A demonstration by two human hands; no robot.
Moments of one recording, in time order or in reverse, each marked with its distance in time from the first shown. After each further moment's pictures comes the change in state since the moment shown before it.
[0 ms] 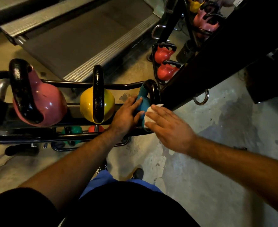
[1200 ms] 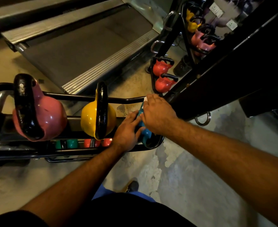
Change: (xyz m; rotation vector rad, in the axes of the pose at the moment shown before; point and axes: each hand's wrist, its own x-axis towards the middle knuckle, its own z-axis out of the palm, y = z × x) left_hand 0.000 -0.005 0.004 -0.012 -0.026 -0.017; right_hand 0.112 0.026 -0.043 -0.060 -0.377 0.372
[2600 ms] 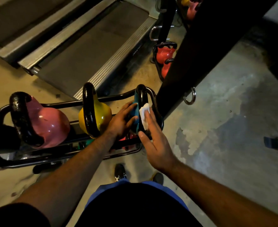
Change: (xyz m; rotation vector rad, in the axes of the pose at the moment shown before) left_hand 0.015 0.003 -0.023 0.002 -0.184 -0.054; right_hand -0.097 -0.054 0.088 1.645 0.410 0.093
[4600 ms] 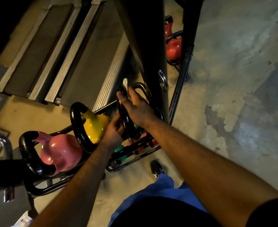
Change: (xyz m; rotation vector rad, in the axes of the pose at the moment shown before) left_hand -0.011 0.023 0.002 -0.222 0.024 -0.308; right_hand 0.104 0.009 -0.011 0.305 -0.021 0.236
